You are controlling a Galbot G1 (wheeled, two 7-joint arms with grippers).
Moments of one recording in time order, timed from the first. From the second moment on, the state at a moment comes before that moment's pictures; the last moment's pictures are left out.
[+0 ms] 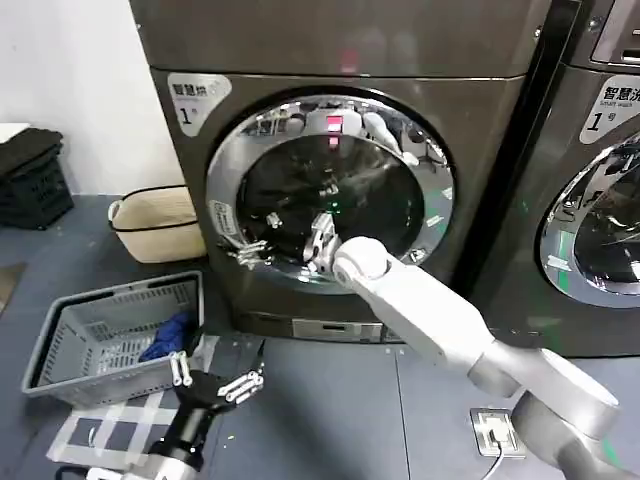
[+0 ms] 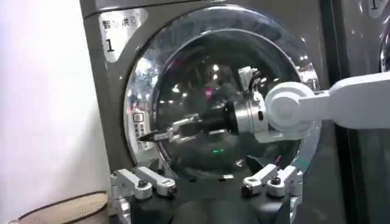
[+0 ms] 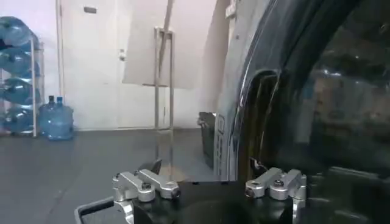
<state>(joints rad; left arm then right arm) 1.79 -1.46 -0.52 -2.42 0.07 0.04 0.11 -0.05 1.35 -0.54 1.12 0.84 -0.02 -0.51</state>
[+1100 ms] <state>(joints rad) 1.79 -1.46 -0.53 -2.43 0.07 0.04 0.11 -0.07 1.32 -0.56 1.18 0.84 -0.02 -0.66</state>
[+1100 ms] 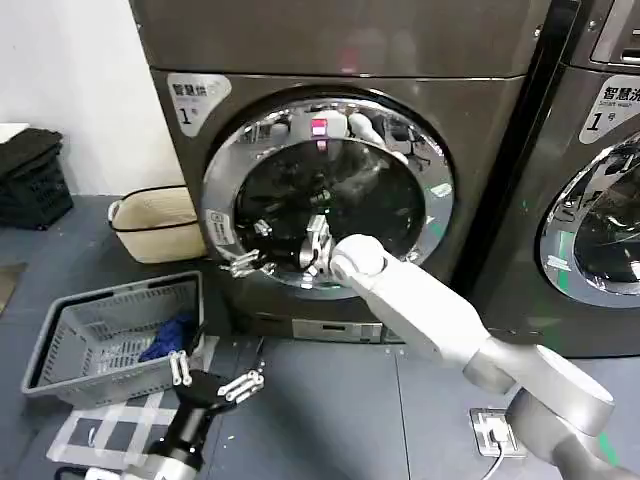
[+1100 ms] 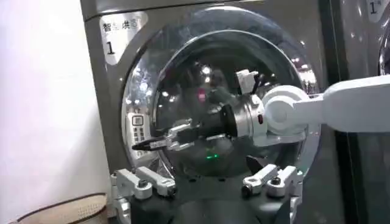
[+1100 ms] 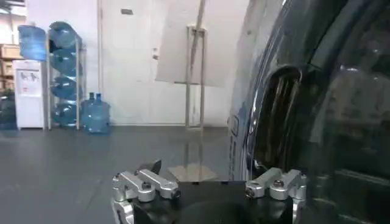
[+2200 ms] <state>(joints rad) 1.70 -1.25 -1.00 -2.24 -0.33 -0.09 0.56 -0.14 1.06 -0.58 1.62 0.96 -0.05 -0.72</state>
